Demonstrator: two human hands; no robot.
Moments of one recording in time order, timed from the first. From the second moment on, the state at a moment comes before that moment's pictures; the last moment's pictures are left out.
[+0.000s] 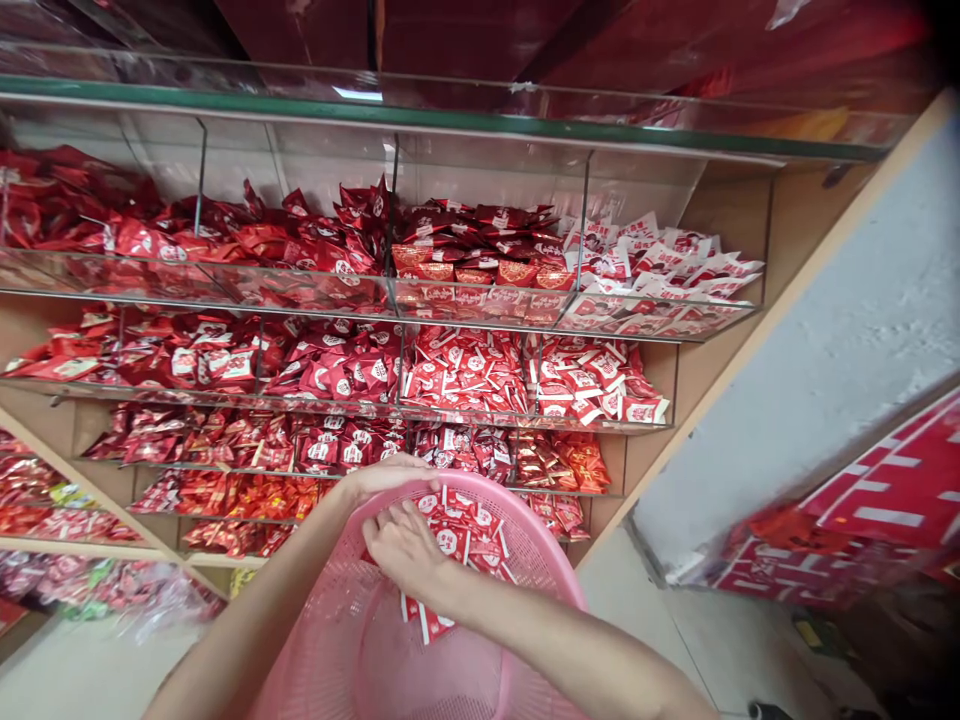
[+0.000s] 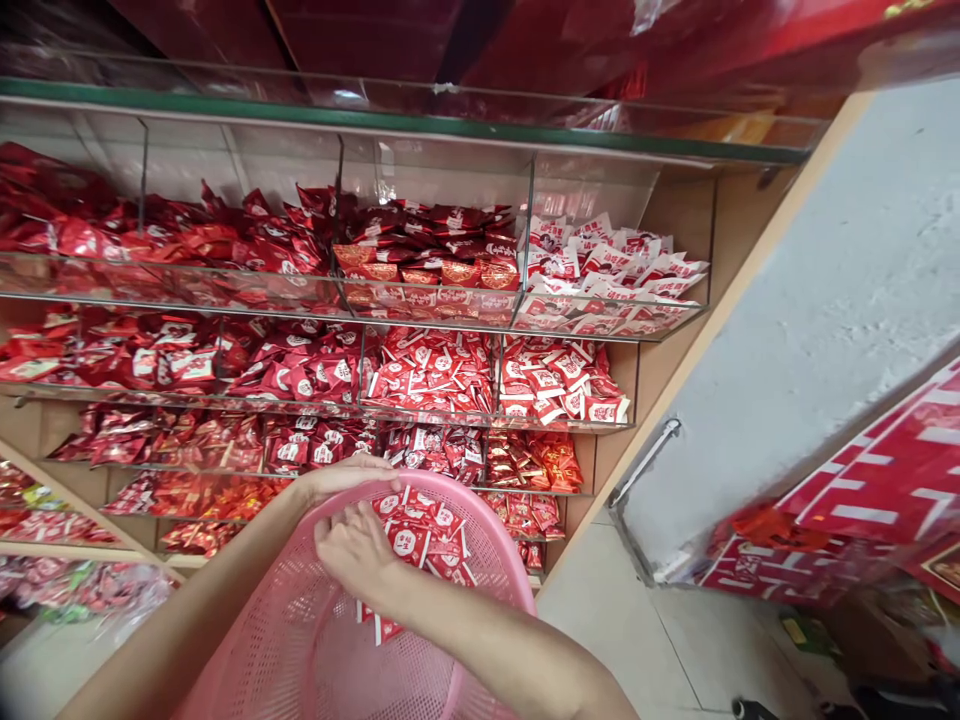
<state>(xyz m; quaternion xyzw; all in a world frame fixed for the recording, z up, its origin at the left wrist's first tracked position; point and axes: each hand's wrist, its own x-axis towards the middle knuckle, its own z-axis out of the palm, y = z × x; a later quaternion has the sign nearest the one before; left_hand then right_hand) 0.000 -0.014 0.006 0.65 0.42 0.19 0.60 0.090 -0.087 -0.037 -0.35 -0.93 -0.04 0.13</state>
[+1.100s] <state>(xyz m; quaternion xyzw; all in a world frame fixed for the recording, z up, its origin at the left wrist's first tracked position) 0.009 0.001 -0.007 0.65 0.39 0.16 0.63 0.129 -0.082 -0.023 -0.48 -0.83 -0.04 0.28</state>
